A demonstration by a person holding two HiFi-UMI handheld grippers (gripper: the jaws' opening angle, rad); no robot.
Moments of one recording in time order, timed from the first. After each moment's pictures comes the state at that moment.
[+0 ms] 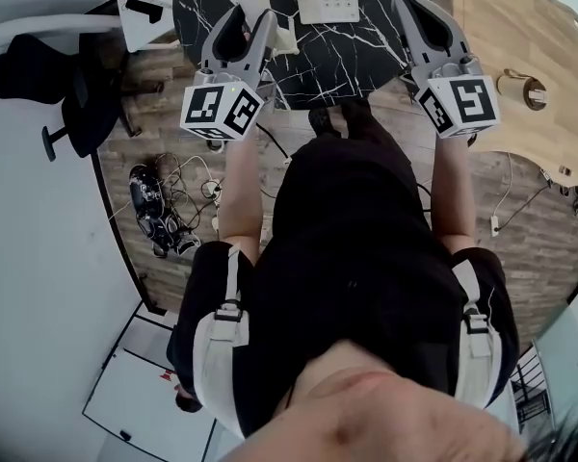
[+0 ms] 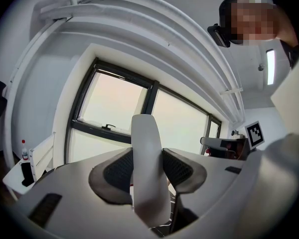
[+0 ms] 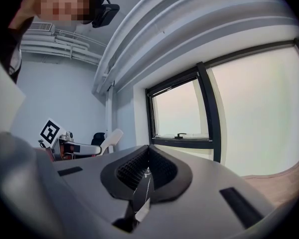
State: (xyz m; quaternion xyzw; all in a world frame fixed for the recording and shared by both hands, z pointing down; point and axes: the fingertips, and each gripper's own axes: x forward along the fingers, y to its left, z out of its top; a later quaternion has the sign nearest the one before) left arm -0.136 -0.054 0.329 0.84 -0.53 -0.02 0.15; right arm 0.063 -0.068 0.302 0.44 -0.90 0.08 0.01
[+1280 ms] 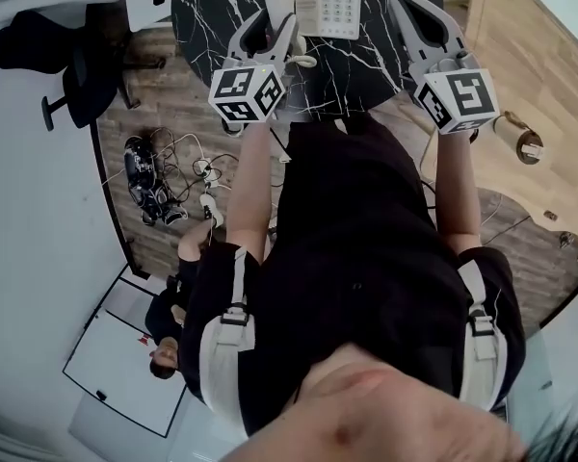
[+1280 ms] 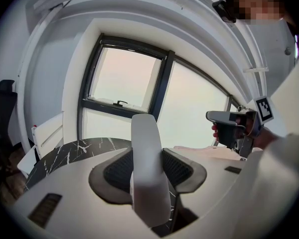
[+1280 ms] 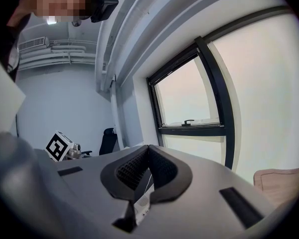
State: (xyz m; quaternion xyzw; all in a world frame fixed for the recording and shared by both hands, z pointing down) left arm -0.095 -0.126 0.445 0.78 -0.58 0.09 0.23; right arm 0.077 -0.166 0.366 0.35 -0.92 0.13 0.04
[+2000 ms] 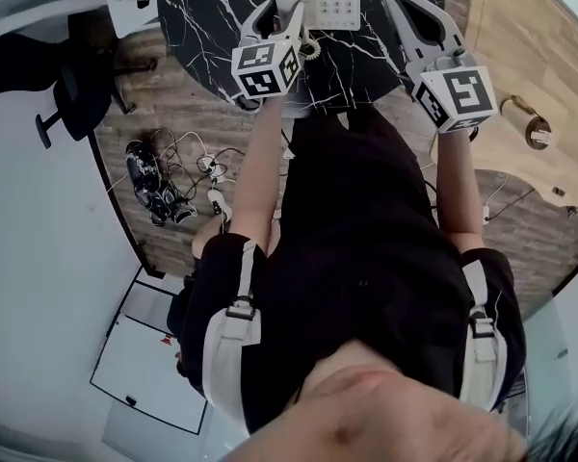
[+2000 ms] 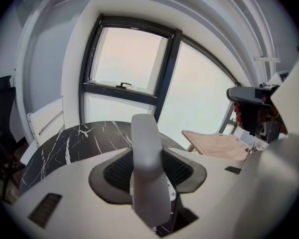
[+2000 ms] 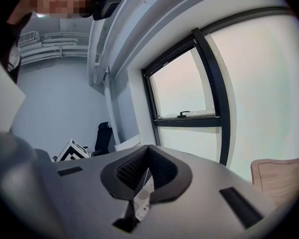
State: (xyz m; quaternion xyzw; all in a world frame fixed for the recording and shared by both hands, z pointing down) left arm -0.100 -0.156 0.525 0.75 -0.57 0.16 0.27; right arm 0.059 -0.167 0.392 0.38 -0.91 0.16 0.08
